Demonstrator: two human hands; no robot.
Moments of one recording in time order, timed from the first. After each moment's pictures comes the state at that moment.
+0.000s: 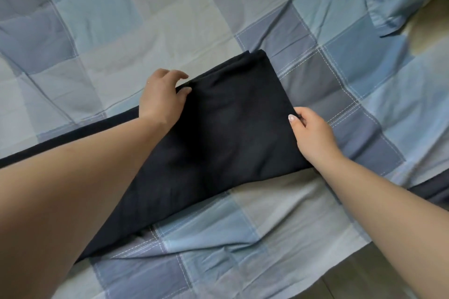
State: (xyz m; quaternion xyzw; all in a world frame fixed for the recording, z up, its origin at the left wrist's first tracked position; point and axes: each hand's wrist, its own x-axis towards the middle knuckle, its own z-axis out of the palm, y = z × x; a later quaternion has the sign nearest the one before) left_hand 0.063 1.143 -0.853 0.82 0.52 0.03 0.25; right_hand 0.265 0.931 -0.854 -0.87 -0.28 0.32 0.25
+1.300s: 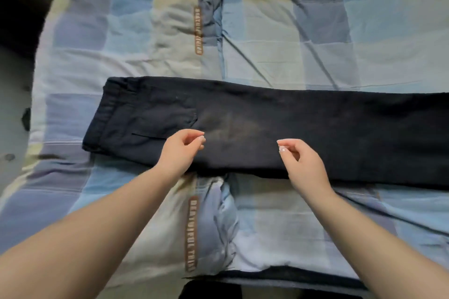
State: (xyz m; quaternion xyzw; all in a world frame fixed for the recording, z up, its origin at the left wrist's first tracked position) left_hand -0.487 1.057 -0.733 0.45 0.73 0.19 0.47; right_hand -0.242 0.998 -0.746 -0.72 -0.41 0.48 0.30
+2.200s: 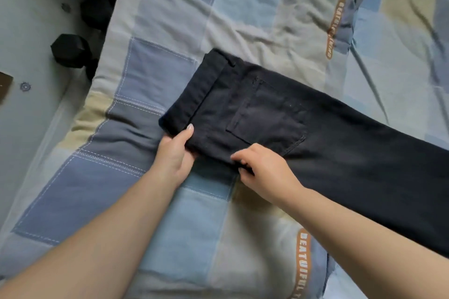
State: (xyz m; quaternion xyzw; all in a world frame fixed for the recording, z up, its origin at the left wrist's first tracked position) left_hand -0.747 1.067 -0.792 -0.06 0.58 0.56 0.59; right_hand -0.553 1.070 -0.766 -0.46 -0.81 0.35 0.01
